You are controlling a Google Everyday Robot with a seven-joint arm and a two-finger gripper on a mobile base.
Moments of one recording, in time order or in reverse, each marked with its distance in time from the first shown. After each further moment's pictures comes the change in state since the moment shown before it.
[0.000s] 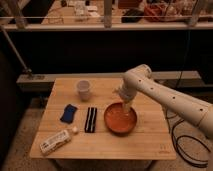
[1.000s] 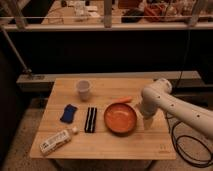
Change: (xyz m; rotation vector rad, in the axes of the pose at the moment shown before) arm 0.036 0.144 -0.009 -0.133 0.106 0.147
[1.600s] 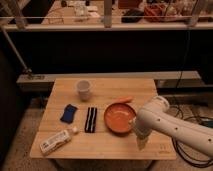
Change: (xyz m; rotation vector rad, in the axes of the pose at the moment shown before) arm -0.098 0.058 -0.012 0.006 -0.078 -0.135
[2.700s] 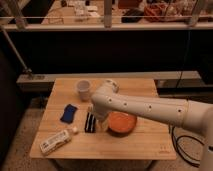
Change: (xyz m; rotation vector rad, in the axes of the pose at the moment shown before) arm -0.113 -0.166 0.017 0.057 -0.053 -0.256
